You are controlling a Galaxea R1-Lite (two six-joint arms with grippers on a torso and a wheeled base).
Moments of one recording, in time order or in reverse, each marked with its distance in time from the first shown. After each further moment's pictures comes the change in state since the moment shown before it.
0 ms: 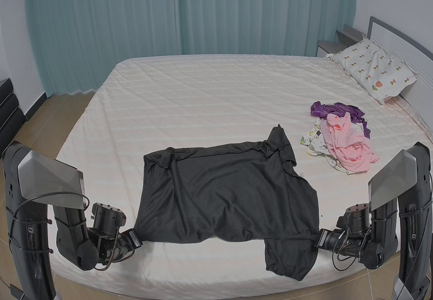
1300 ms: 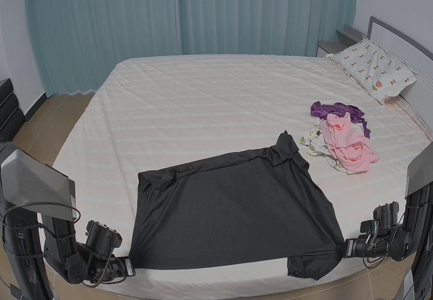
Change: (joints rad) left arm -0.058 -0.101 0.199 0.119 0.000 0.183; right arm -0.249 -0.219 0.151 0.281 0.116 -0.418
